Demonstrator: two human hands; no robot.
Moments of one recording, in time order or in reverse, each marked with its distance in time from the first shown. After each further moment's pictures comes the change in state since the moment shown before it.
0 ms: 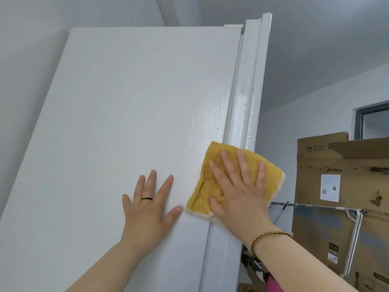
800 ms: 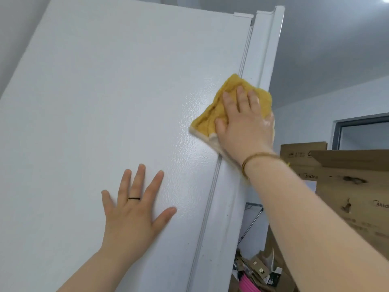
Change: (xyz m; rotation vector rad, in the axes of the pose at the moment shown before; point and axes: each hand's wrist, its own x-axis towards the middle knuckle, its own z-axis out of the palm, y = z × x) left_hand 0.005 -0.001 0.017 0.184 0.054 0.015; right_hand 0.115 0.022 -0.029 -0.004 -0.322 0.243
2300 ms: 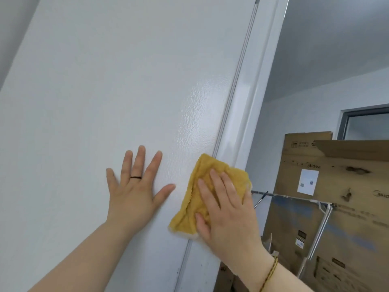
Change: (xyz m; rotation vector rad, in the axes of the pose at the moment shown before) left_hand -0.007 0.003 -0.001 -0.111 -0.048 -0.061; right_hand -0.157 0.001 0.079 -0.029 0.180 -0.367
